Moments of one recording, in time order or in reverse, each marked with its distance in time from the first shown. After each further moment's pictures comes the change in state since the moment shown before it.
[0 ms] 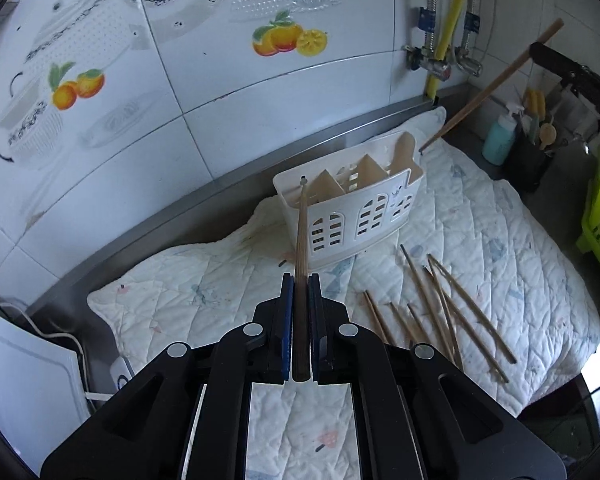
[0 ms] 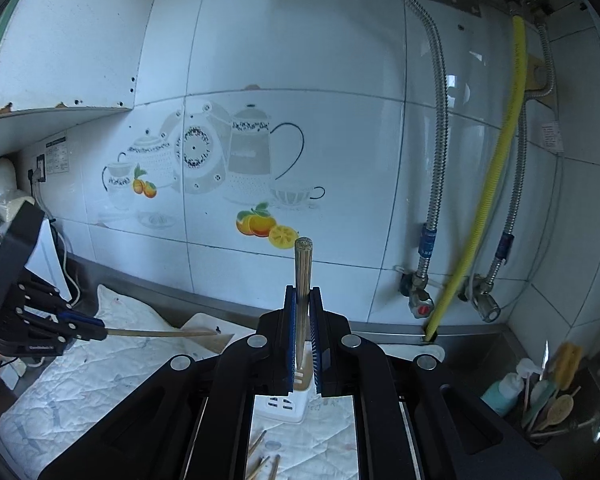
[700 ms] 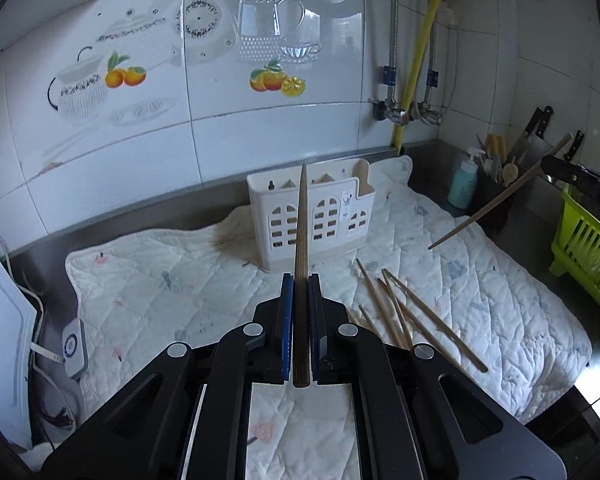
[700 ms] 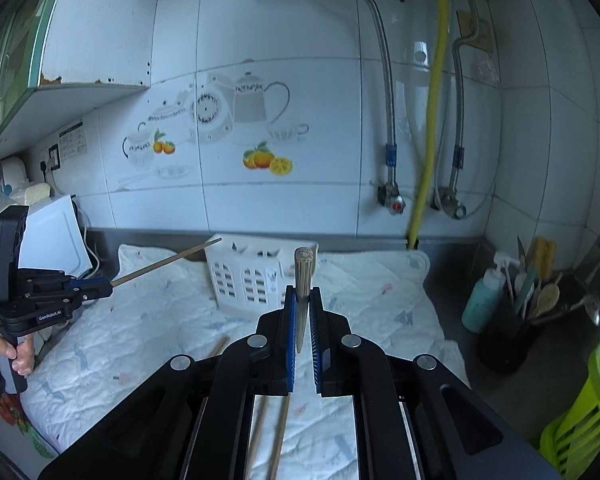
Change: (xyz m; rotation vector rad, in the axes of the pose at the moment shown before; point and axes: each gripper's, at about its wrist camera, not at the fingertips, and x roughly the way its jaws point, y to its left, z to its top) left arm -0.037 -0.044 -0.115 -0.102 -0.347 -0.023; right arm -0.110 0.007 -0.095 0.096 0.055 -0.011
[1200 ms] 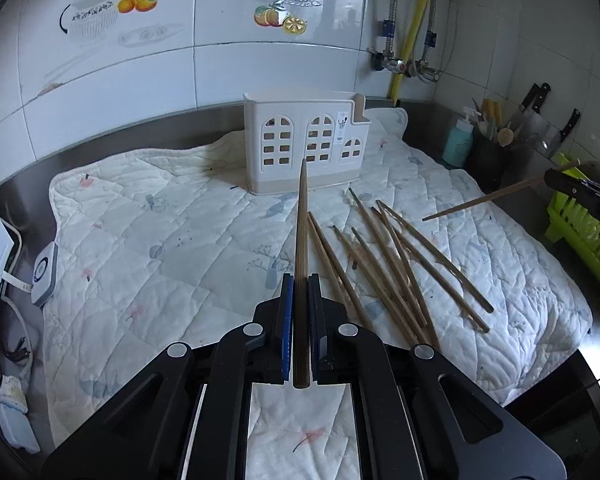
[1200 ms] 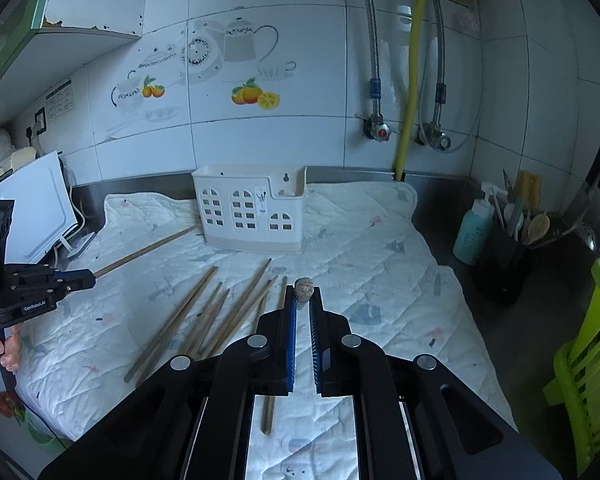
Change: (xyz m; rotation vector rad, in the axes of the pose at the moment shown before) left arm 0.008 -0.002 -0.090 -0.059 0.081 -0.048; right arm -0.006 0.013 -0.086 0.018 0.122 -0.070
